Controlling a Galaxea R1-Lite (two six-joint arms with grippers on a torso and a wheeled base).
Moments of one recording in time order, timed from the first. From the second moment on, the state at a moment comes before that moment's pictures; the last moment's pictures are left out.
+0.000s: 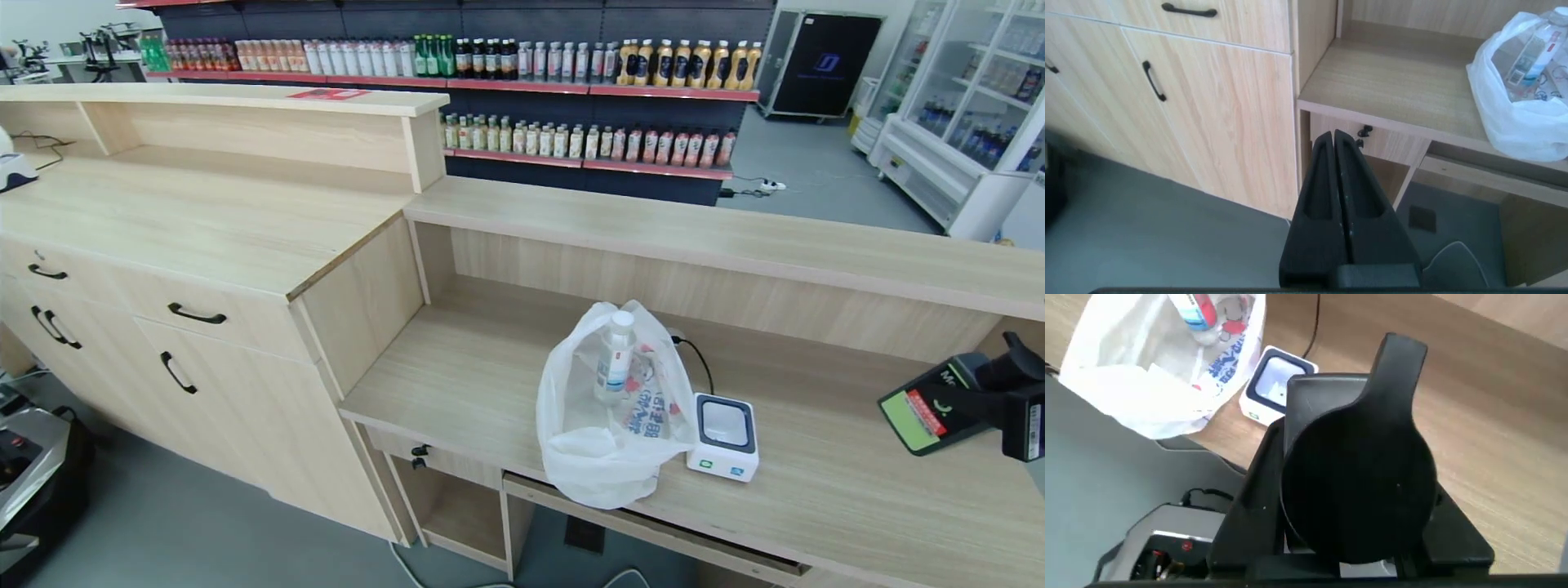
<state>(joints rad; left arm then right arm) 0.00 0.00 0.00 0.00 0.01 0.01 -0.30 1.29 -0.58 -0.25 0.41 -0.29</state>
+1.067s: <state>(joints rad) 0.00 0.00 0.00 0.00 0.01 0.01 -0.41 1.89 -0.82 -0.31 0.72 -0.01</state>
